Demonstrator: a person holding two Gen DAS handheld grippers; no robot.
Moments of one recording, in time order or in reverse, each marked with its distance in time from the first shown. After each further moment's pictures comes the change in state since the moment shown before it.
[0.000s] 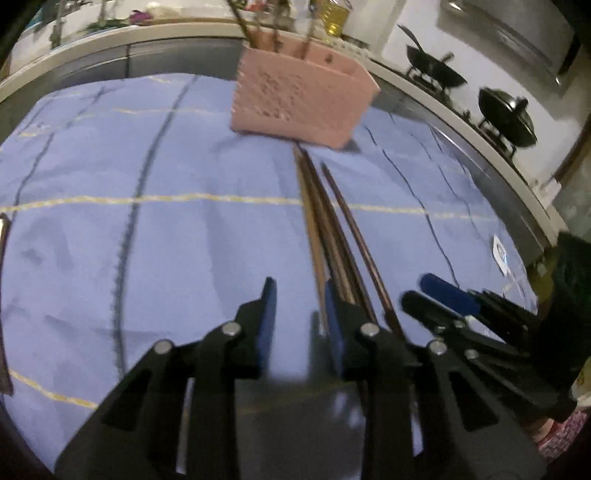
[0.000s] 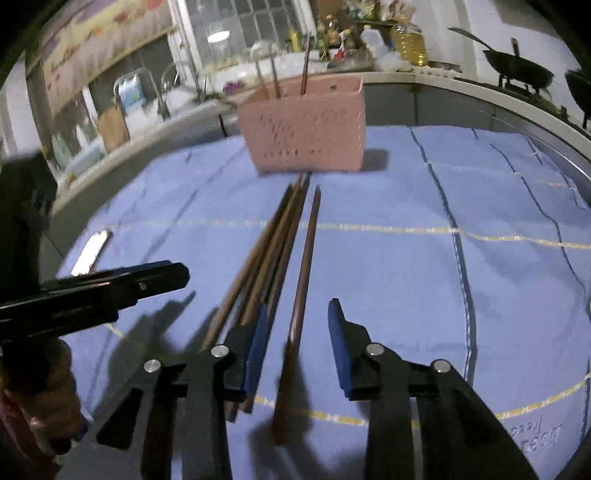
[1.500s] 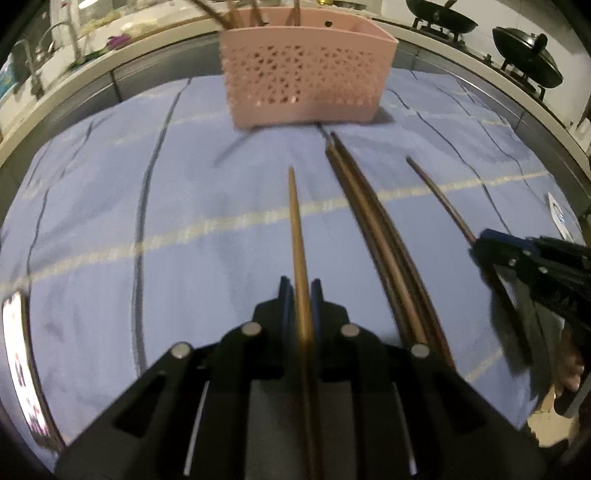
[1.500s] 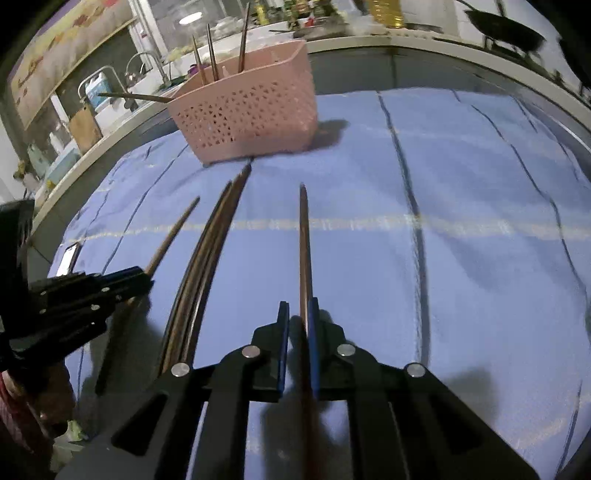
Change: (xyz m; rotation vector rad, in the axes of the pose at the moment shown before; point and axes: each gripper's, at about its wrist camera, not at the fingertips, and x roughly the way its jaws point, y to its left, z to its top) left arm 0.050 0.000 0.038 0.179 0.092 0.204; right arm 0.032 -0.055 0.034 0.088 0.122 -0.016
